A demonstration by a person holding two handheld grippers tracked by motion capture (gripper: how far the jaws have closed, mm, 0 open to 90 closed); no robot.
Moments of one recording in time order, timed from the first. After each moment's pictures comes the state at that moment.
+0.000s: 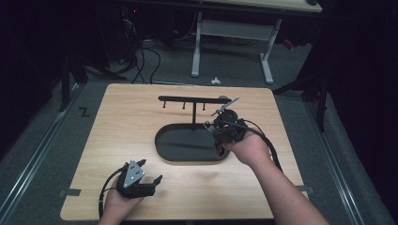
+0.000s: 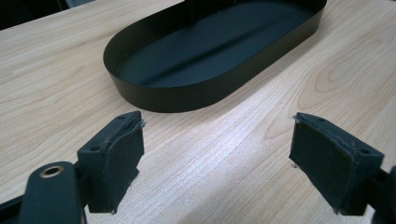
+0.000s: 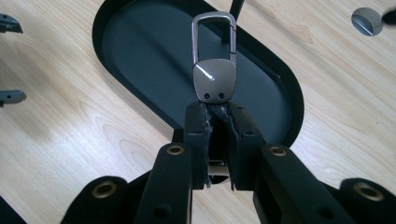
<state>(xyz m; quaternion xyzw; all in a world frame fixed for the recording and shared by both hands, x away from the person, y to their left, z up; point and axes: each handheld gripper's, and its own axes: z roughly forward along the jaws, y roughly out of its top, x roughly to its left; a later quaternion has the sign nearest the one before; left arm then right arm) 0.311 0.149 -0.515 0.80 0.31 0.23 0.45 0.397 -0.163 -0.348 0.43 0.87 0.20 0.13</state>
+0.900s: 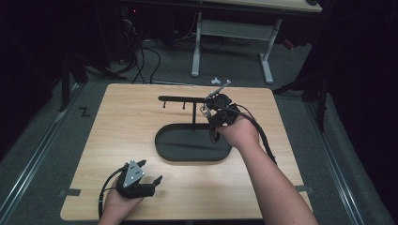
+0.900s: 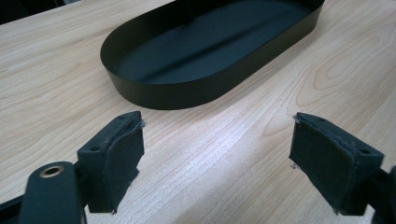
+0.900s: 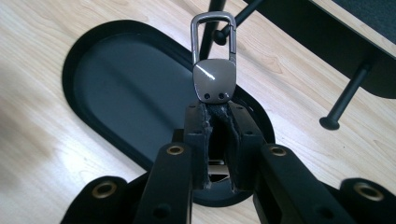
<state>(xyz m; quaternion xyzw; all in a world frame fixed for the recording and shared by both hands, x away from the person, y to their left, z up) 0.311 0.150 -0.516 0.81 0.31 0.22 0.45 0.439 -0.146 -0.336 0.45 0.86 0.19 0.17</state>
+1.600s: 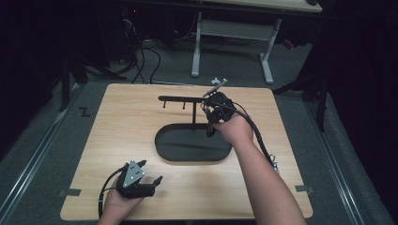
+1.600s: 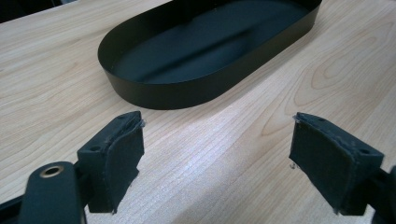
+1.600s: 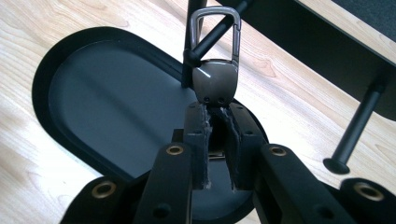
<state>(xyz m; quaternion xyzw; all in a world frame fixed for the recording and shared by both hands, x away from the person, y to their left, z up) 0.312 0.150 -0.517 0.81 0.31 0.22 0.45 0.463 -0.143 -0.353 0.46 0.85 0.19 0.17</state>
